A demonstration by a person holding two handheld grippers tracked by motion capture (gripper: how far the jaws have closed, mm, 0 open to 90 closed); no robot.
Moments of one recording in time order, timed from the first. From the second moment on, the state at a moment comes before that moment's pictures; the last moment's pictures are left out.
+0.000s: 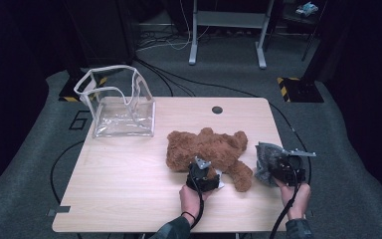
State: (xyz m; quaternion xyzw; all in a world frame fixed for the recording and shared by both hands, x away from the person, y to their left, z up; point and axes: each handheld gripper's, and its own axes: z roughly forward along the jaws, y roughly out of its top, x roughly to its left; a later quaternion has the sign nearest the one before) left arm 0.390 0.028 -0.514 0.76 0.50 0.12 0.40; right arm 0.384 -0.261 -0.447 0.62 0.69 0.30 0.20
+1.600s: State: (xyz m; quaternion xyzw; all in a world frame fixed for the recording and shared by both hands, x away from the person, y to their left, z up) left arm 0.412 0.046 -0.475 0.79 0.38 0.15 0.46; right arm 0.384 -0.260 -0.447 0.63 0.69 0.31 0.19
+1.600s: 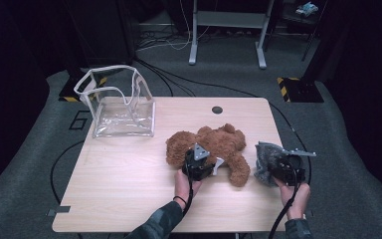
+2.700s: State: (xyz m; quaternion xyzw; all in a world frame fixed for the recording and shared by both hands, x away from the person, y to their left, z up) left arm 0.401 0.054 -0.404 0.76 0.33 0.11 0.55; right arm 0.386 -0.263 -0.437 0.63 0.68 0.31 0.20
